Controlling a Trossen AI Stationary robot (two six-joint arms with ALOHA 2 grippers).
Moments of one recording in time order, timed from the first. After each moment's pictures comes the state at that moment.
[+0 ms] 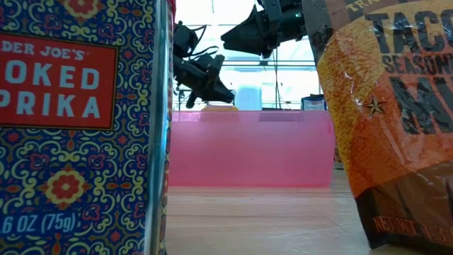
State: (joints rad) left arm 0.54 1.76 1.08 0.35 0.18 -0.26; right arm -0.10 1.46 0.88 0.42 0.00 -0.09
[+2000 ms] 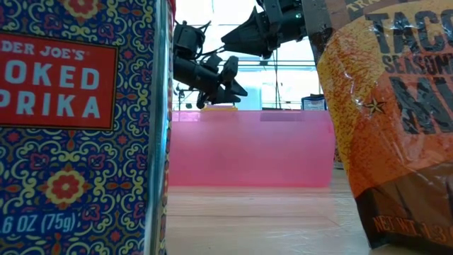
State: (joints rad) left arm 0.46 1.85 1.08 0.56 0.01 -0.29; right arm -0.10 1.46 0.88 0.41 0.00 -0.09
